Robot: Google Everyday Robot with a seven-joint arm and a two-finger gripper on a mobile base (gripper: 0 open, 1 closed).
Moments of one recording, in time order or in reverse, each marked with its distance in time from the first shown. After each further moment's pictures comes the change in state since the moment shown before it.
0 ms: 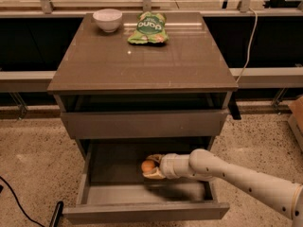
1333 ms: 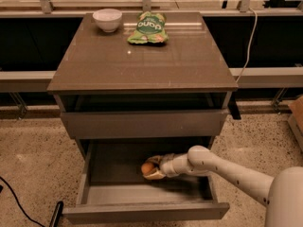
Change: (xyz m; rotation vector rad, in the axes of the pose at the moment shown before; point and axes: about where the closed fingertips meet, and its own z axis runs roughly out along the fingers) arm 0.041 -0.006 0.035 -0.114 -0.028 0.069
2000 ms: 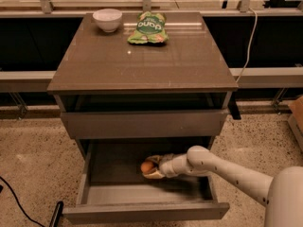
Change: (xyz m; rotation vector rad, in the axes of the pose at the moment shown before) arm -0.001 0.003 0.004 -0.007 -0.004 0.001
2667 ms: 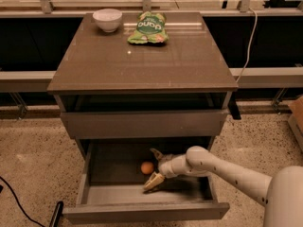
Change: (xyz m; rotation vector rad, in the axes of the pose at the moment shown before) arm -0.001 0.003 0.004 -0.007 -0.003 0.000
